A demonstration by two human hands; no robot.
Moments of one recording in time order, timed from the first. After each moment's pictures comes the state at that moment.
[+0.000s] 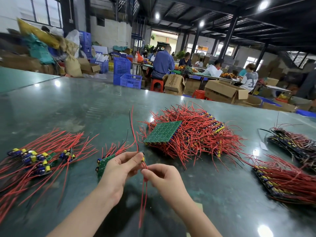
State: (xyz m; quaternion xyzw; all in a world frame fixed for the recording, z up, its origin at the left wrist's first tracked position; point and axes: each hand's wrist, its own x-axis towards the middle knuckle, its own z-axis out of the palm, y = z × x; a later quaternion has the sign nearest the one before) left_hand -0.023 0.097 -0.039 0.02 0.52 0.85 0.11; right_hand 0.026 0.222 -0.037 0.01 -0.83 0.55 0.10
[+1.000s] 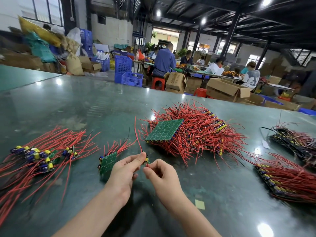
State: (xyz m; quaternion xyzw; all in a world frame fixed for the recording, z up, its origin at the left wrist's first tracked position) left_hand -0.021 0.109 -0.048 -0.04 0.53 0.84 0.12; right_hand 0.023 0.212 -0.049 -0.02 -0.81 0.57 0.16
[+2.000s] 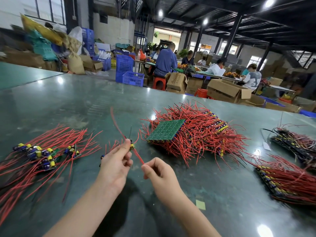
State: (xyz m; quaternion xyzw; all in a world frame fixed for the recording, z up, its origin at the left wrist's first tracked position) left_hand -0.040 0.095 -0.038 -0.08 0.41 0.91 0.06; right_hand 0.023 0.208 -0.042 0.03 -0.83 0.54 0.13
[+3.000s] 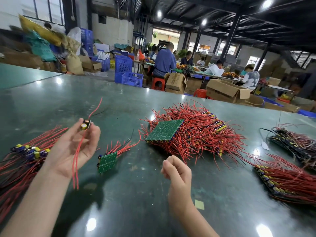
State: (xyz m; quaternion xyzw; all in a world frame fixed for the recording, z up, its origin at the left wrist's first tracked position) left_hand -0.069 0.000 -0.001 0.02 0.21 0.96 0.19; right_hand 0.037 0.220 -0.041 0.06 -0.67 0.67 0.31
